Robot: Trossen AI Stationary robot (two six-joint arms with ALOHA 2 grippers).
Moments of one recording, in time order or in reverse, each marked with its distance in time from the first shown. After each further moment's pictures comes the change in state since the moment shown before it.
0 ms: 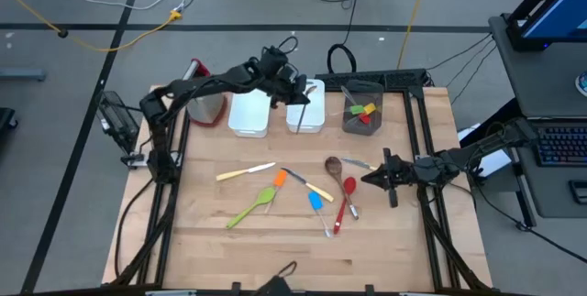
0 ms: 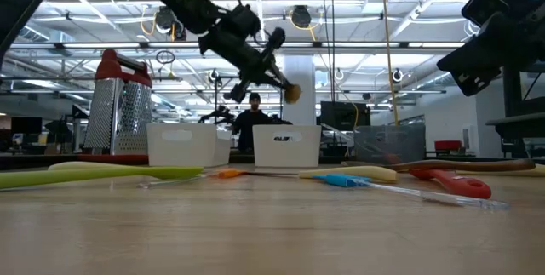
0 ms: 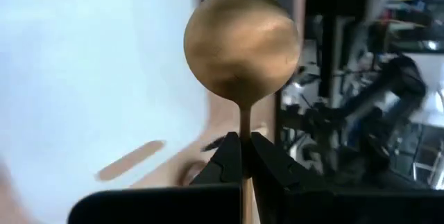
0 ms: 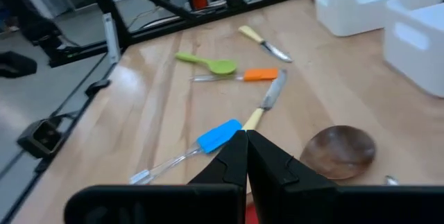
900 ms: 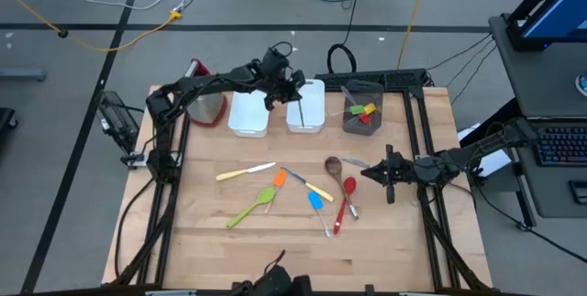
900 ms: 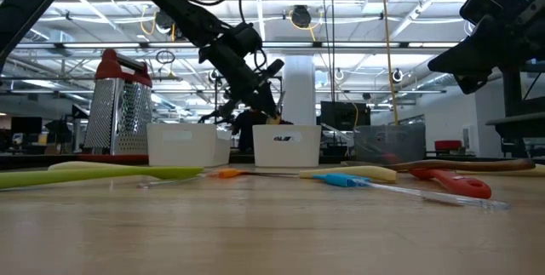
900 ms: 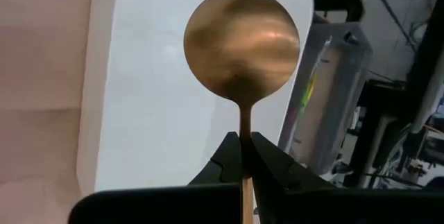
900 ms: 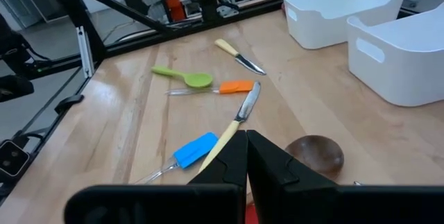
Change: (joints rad) left arm 0.031 0.060 0.001 -0.045 -0.246 -0.209; right arm 0.000 0.000 0.000 0.011 0.097 -0.007
